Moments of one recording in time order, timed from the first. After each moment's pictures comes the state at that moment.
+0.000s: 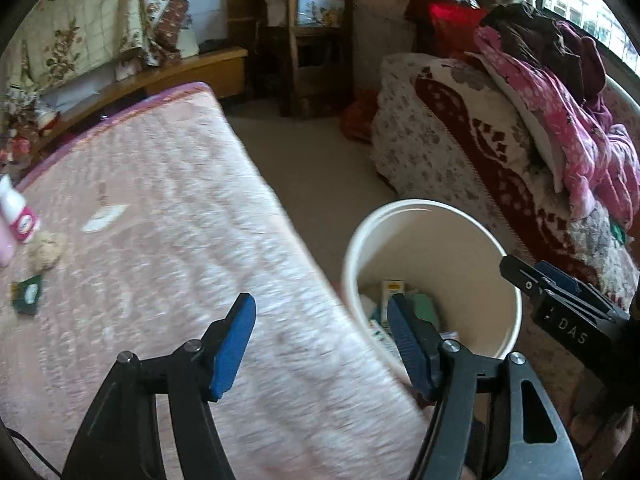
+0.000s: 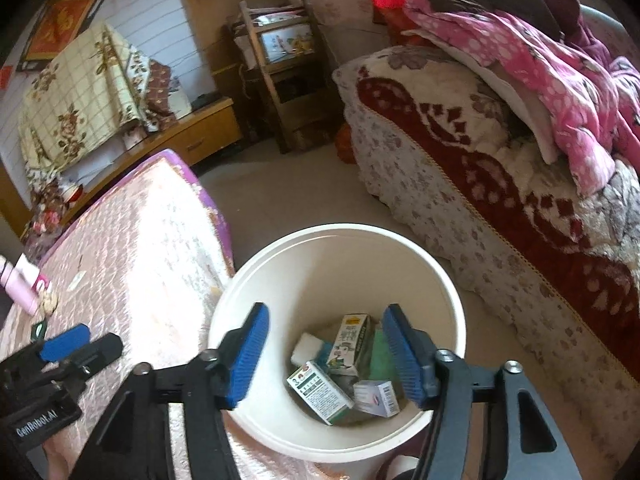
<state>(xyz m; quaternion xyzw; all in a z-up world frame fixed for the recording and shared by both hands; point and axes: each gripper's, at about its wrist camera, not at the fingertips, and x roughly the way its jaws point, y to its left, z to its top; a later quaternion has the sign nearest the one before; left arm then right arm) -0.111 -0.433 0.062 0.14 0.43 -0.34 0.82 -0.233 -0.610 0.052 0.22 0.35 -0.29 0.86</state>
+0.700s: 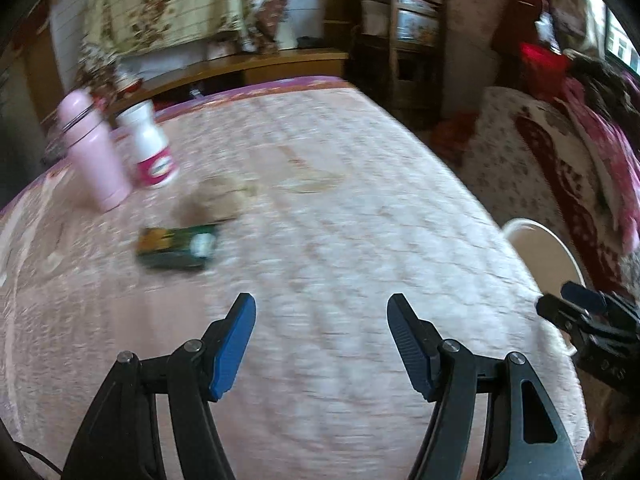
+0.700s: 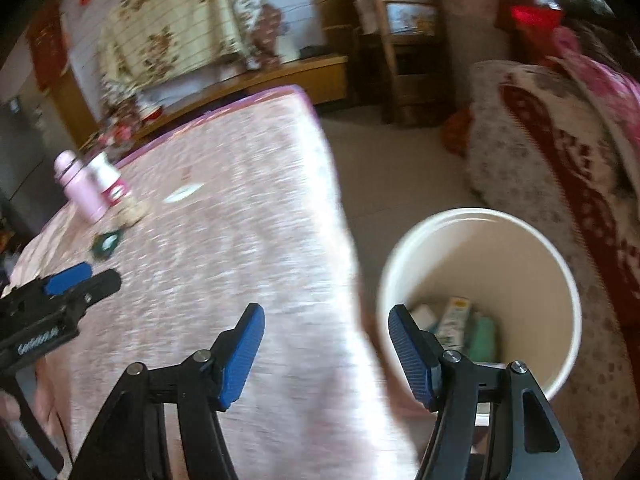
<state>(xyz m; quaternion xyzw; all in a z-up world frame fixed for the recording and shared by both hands) -0.030 -0.258 0.075 0.10 0.44 -0.23 0.86 -0.149 -0.469 0.061 0.16 0.42 -0.13 0.88</state>
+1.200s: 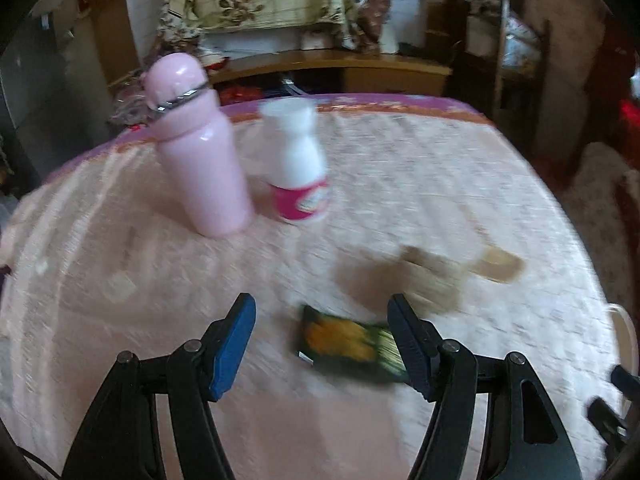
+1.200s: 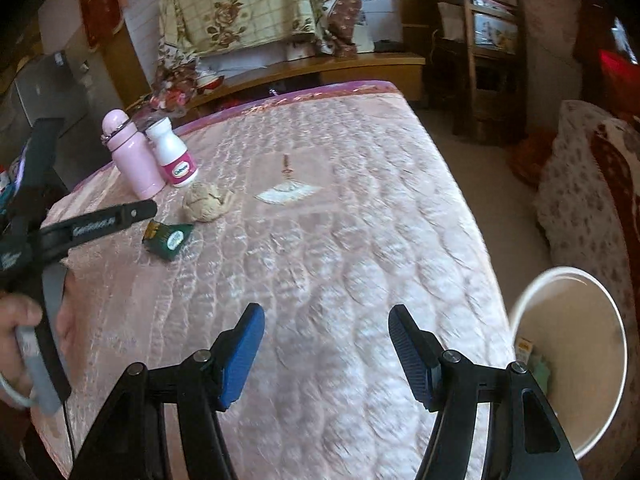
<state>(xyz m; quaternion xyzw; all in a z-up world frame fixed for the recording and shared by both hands) 0.104 -0.186 0.070 0.09 0.44 -0.09 0.89 -0.057 -0.385 0.068 0.11 0.43 -0.05 0.89</state>
